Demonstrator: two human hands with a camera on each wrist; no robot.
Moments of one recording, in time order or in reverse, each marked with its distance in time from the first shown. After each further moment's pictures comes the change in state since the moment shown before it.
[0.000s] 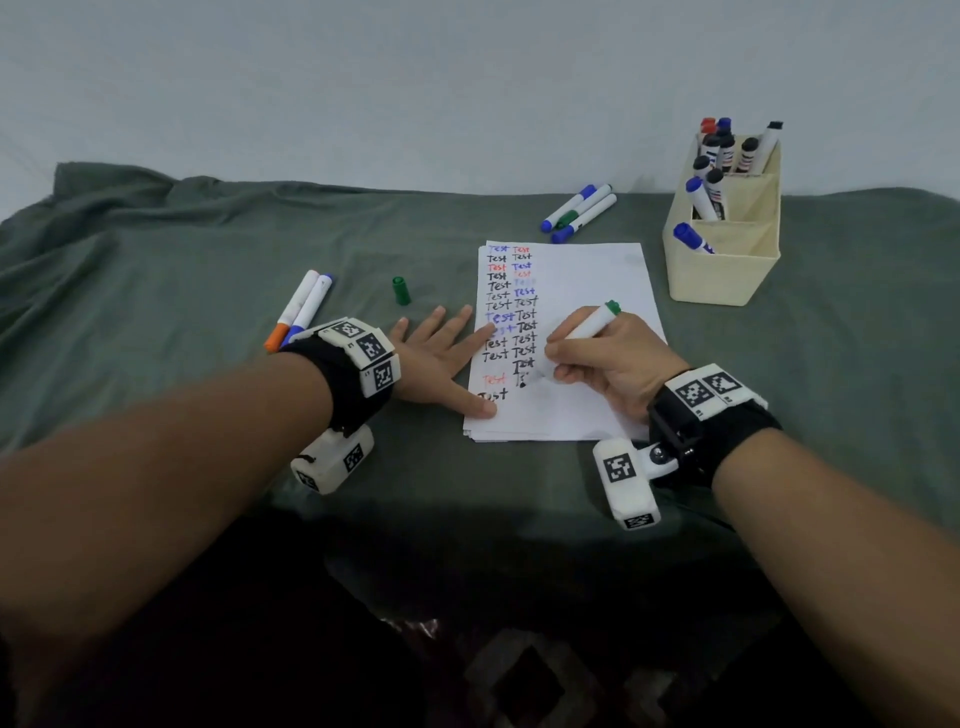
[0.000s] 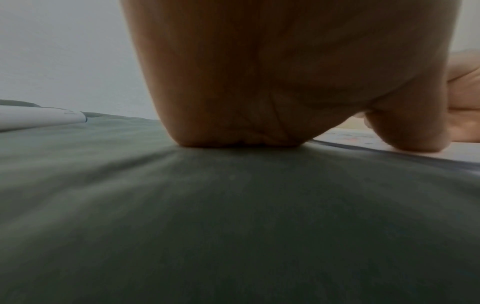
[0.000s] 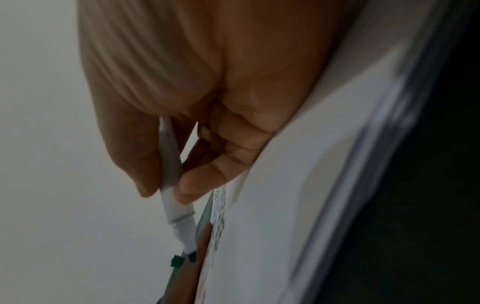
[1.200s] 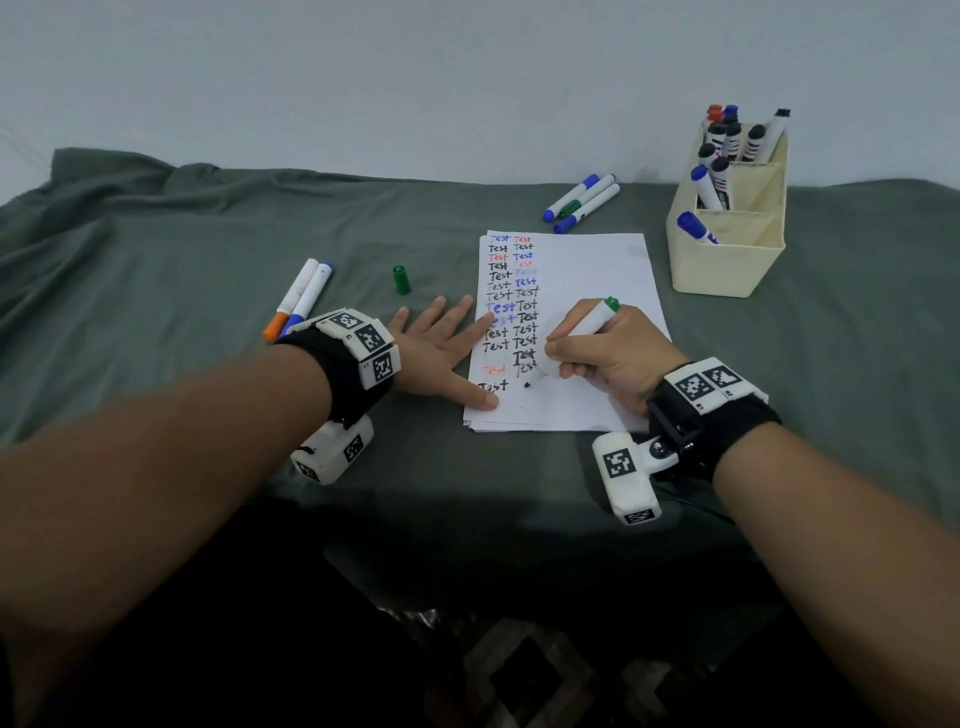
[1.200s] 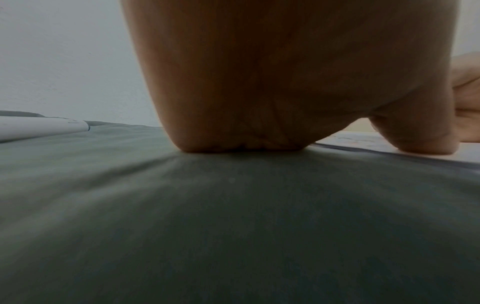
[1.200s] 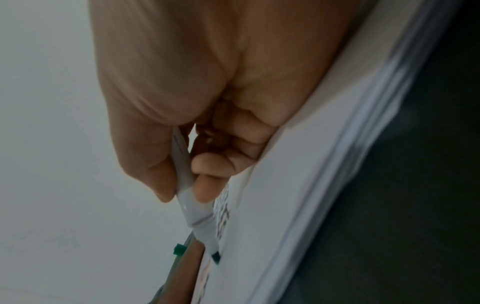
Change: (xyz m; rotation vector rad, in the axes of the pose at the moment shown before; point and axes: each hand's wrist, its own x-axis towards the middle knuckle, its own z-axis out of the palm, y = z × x) left_hand -0.003 0.003 0.003 -0.008 0.023 -0.009; right_hand -0.003 0.001 0.003 -0.194 0.035 -0.036
